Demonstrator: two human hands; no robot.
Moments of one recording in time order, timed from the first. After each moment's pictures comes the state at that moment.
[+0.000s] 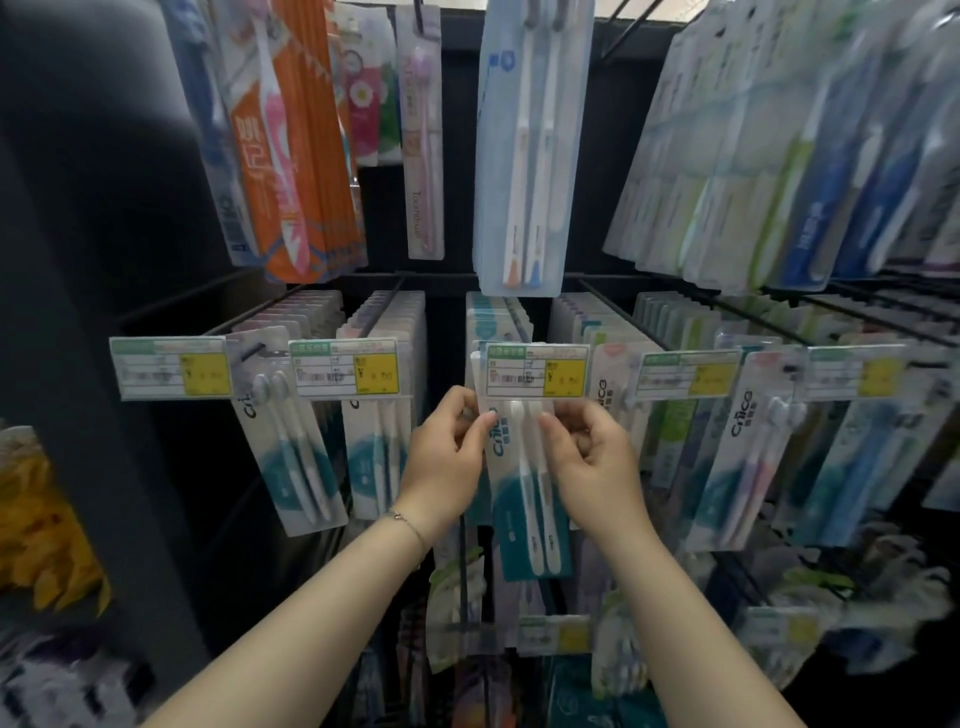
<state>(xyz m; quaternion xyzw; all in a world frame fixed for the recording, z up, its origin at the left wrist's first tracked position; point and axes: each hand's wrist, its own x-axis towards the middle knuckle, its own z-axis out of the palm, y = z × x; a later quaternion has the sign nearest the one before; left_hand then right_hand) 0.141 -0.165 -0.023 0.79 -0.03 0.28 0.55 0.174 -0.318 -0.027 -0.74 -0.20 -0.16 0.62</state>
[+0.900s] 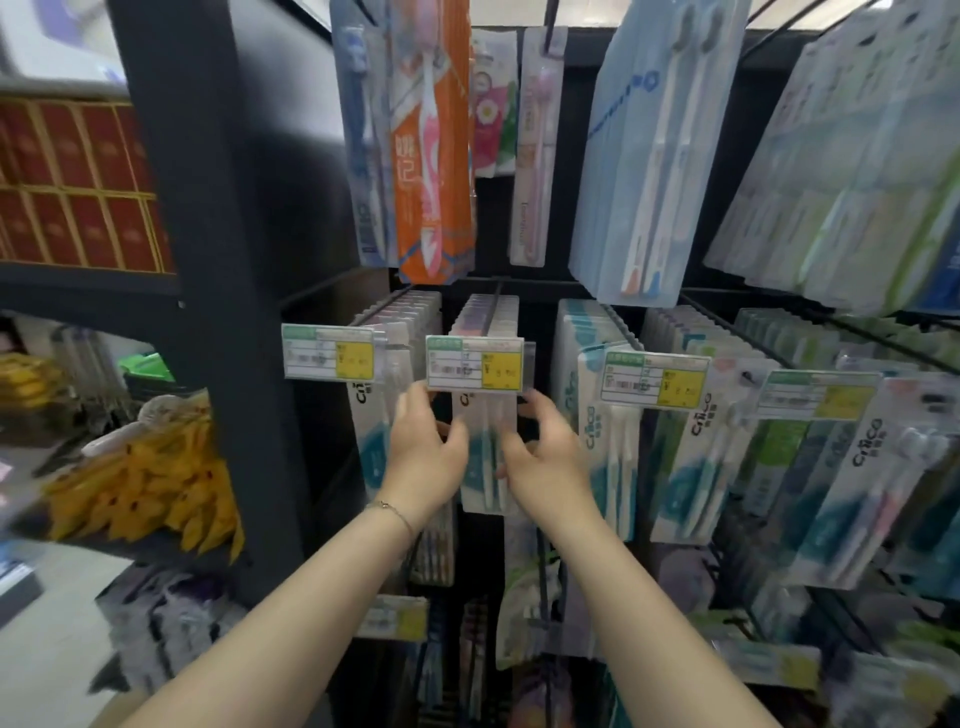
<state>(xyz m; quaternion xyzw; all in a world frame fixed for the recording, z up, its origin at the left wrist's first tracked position) 0.102 -0.078 -0.018 0.80 0.13 0.37 0.45 0.151 -0.201 -0.031 -0.76 -0.25 -0.08 0.59</state>
